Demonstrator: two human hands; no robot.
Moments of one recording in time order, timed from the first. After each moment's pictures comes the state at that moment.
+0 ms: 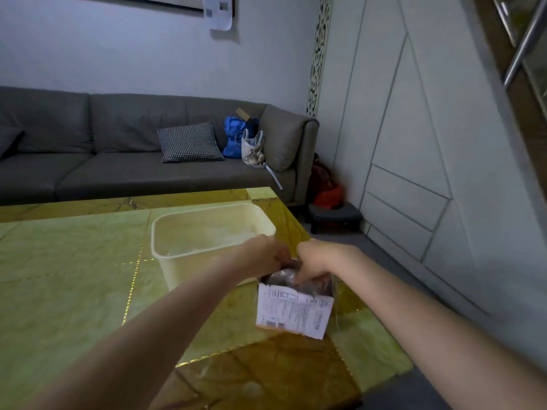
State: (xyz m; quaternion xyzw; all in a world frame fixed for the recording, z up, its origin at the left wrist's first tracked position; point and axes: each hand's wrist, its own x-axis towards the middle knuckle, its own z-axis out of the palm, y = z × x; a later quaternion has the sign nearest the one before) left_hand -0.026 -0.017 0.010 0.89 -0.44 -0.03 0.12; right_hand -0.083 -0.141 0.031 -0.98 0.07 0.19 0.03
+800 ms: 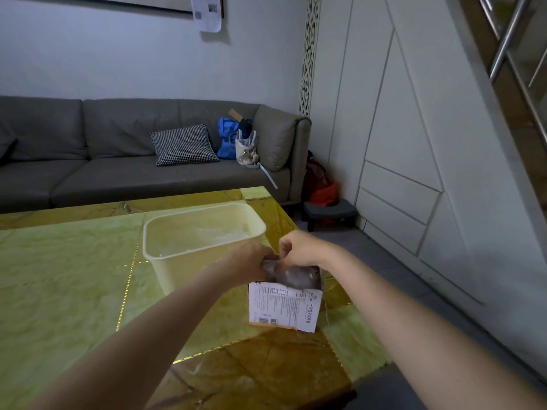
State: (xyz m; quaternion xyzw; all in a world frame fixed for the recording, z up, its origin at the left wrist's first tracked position) left_hand -0.031 -0.019 -0.004 0.90 -0.43 -0.01 0.07; right_hand -0.082 -0.155 0.019 -0.95 0.06 0.08 0.30
